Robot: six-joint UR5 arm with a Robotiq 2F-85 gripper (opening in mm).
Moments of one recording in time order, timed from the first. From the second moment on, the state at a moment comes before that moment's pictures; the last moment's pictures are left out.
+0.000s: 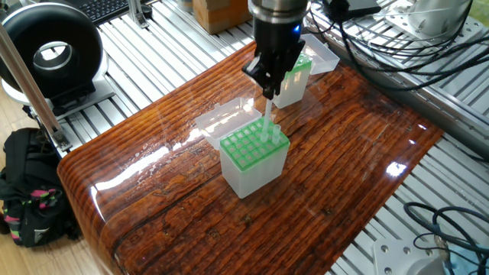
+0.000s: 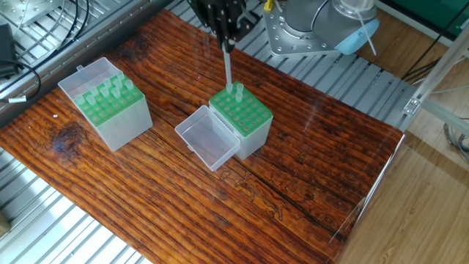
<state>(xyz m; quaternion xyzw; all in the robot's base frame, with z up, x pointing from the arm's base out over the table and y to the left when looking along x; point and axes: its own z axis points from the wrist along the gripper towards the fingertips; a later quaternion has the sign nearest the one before) 0.421 0.040 0.282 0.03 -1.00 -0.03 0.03</state>
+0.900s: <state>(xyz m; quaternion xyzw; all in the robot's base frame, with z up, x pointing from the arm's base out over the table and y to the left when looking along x) 0.458 -0.004 0.310 0.08 -1.00 -0.03 -0.04</state>
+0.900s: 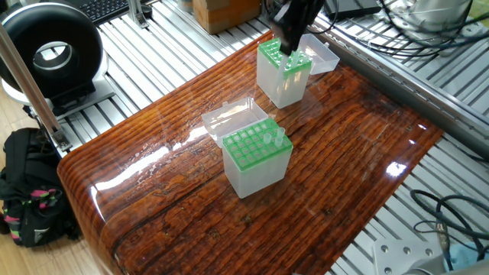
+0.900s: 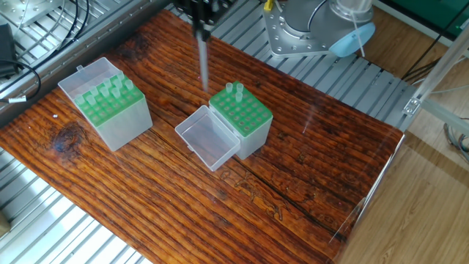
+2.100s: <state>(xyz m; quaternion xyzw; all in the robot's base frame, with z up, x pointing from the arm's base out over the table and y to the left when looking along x) 0.468 -0.056 0.320 0.04 -1.00 0.02 -0.05</state>
